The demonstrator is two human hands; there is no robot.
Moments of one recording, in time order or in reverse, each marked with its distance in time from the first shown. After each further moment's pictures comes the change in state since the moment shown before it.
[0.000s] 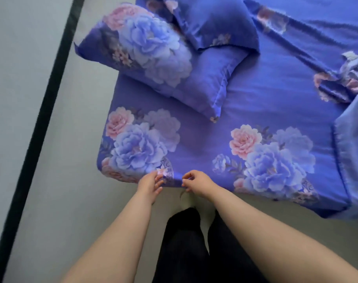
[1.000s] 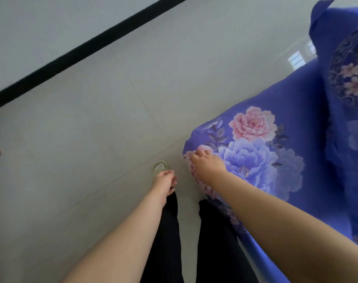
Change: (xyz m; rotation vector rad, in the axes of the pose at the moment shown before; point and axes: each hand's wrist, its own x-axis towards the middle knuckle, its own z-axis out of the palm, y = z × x) left_hand 0.163 -0.019 -0.301 -0.652 0.191 -0.173; right_hand 0.229 -0.183 0.335 -1.711 -0.330 -0.573
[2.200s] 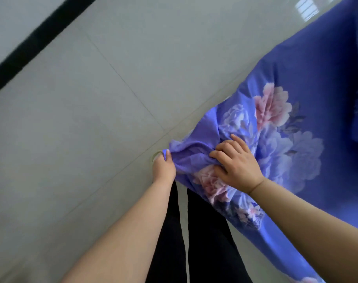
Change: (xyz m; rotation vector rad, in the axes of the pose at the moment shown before) left_hand 0.067 0.035 0.046 0.556 0.268 0.261; right_hand -0.001 0.092 0.035 0.088 0.634 -0.245
